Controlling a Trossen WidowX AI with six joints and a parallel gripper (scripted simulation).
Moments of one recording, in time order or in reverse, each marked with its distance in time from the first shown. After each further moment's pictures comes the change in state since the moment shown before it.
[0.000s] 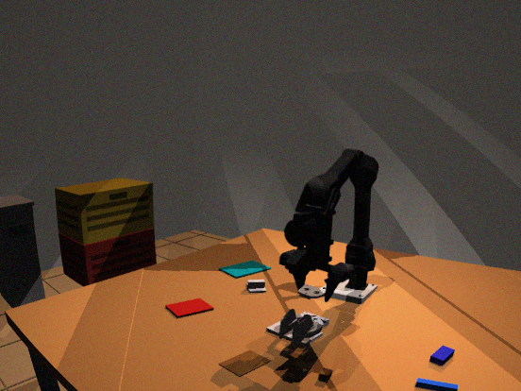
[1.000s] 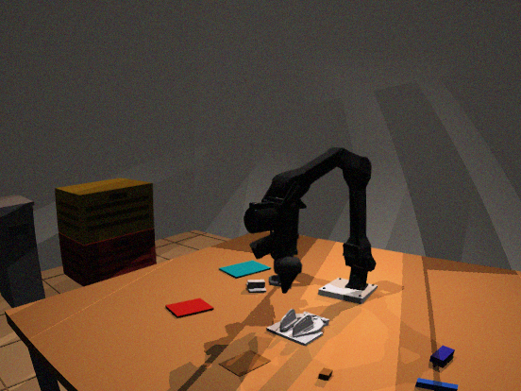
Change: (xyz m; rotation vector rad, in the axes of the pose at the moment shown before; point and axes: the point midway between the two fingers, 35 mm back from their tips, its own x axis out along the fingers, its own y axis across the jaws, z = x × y) arm -0.003 -0.096 0.004 0.749 -0.009 -0.004
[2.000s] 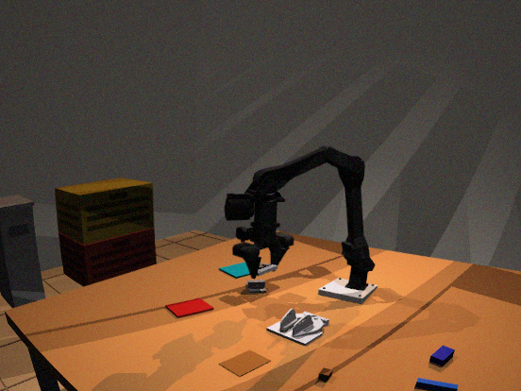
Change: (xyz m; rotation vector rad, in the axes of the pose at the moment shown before) arm 0.000 -0.089 0.044 0.760 -0.006 -0.007
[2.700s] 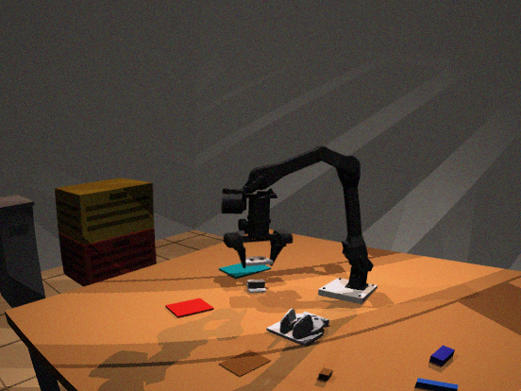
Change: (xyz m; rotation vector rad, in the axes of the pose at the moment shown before) arm 0.002 -0.041 0.056 0.523 -0.004 -0.006
